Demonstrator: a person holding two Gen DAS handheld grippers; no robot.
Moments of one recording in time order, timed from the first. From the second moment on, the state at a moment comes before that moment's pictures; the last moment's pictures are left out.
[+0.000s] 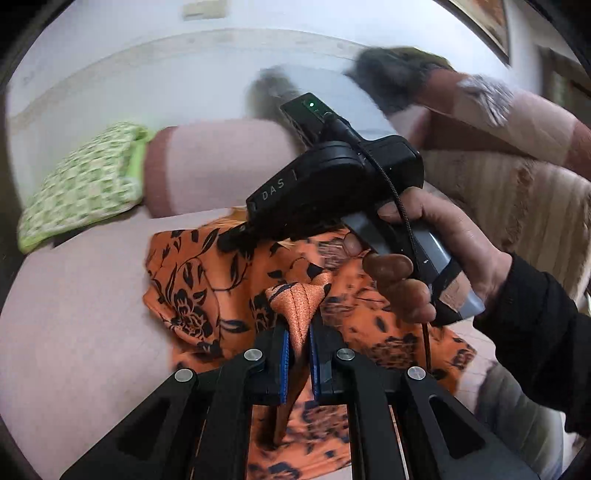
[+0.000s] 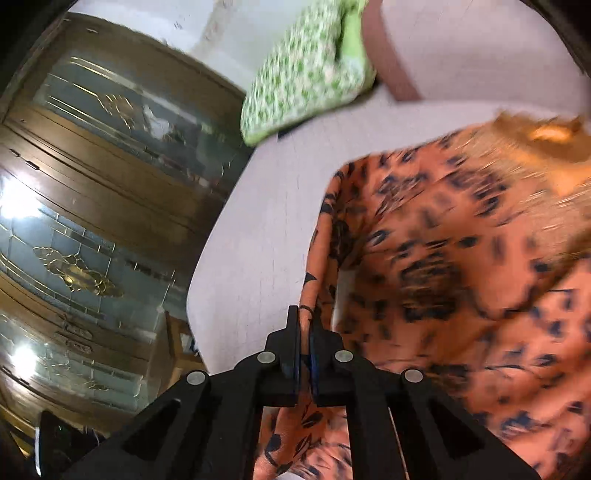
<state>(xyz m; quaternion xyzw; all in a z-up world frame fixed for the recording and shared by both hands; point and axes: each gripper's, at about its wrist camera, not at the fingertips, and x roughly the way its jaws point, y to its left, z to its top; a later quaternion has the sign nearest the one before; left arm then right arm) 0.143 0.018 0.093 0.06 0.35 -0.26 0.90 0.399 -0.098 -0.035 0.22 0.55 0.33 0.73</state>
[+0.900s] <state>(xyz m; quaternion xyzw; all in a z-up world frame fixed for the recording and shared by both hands) 0.312 0.148 0.021 -0.23 0.49 -0.19 0.82 0.270 -0.246 -0.120 0.31 0.56 0.19 0.74</state>
